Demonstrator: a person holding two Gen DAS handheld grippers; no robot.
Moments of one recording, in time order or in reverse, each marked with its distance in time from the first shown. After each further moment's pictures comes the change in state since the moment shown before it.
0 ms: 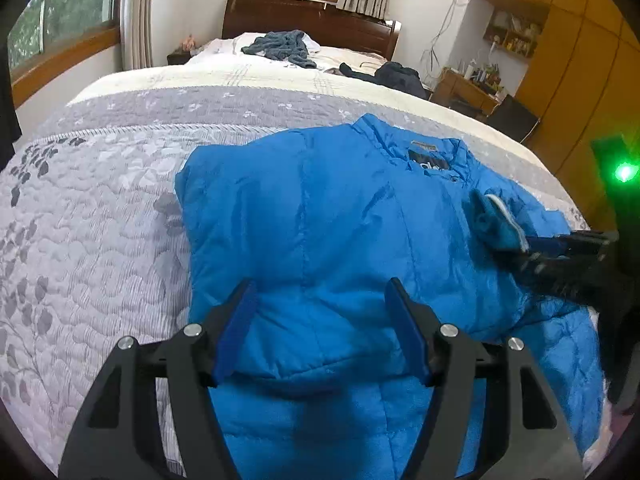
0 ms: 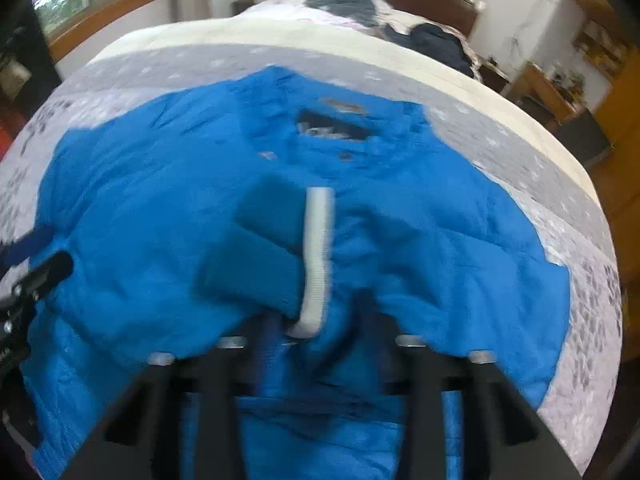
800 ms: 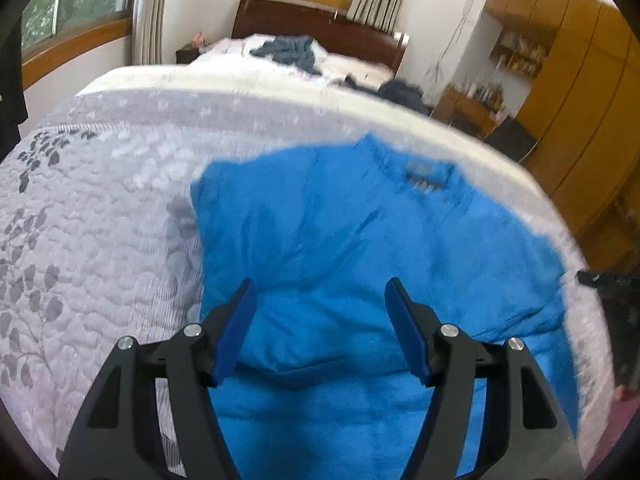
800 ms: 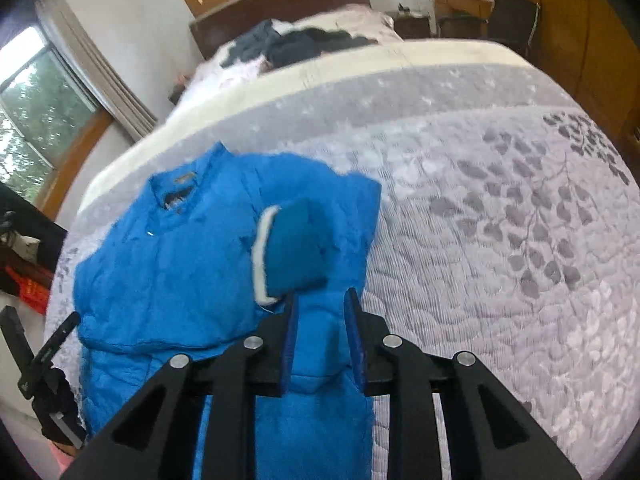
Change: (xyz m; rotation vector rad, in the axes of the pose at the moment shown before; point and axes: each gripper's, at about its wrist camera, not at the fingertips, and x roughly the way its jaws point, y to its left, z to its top) left arm -0.033 0.005 0.010 -0.082 -0.042 -0.046; right arm -0.062 -0.217 -0.081 0.444 -0.121 0.191
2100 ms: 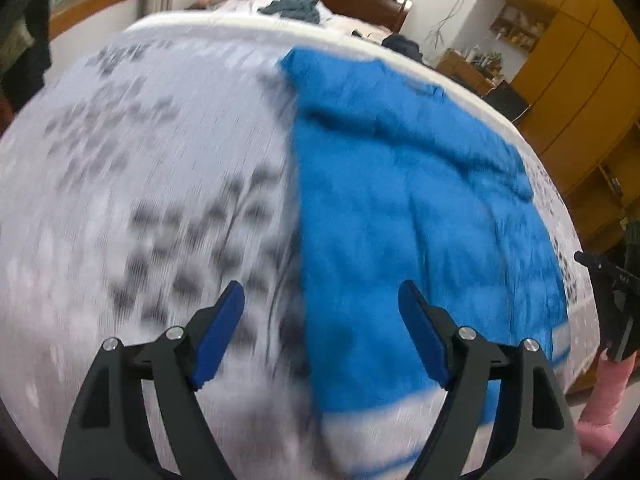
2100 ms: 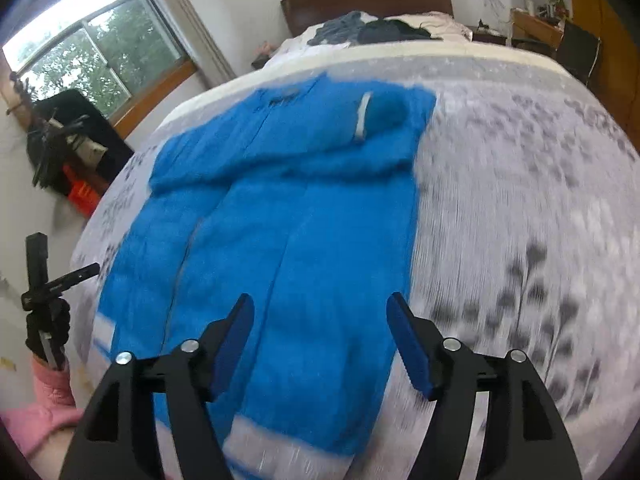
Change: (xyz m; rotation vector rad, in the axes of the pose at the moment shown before) left arm -0.132 0.059 -0.150 -0.029 0.193 -0.007; right arm -0.087 0.007 -0.174 -0.231 0.044 0.181
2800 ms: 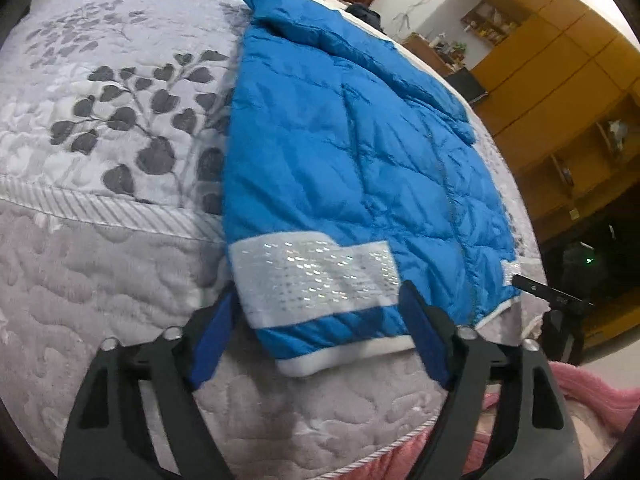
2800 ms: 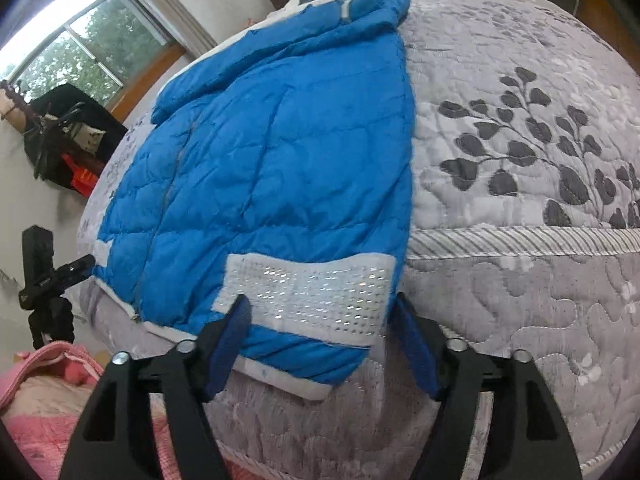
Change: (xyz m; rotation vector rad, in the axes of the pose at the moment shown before) left arm 0.008 -0.025 -0.079 -0.028 0.094 -0.226; right arm 0.012 0.005 -0.110 0.093 0.102 0.040
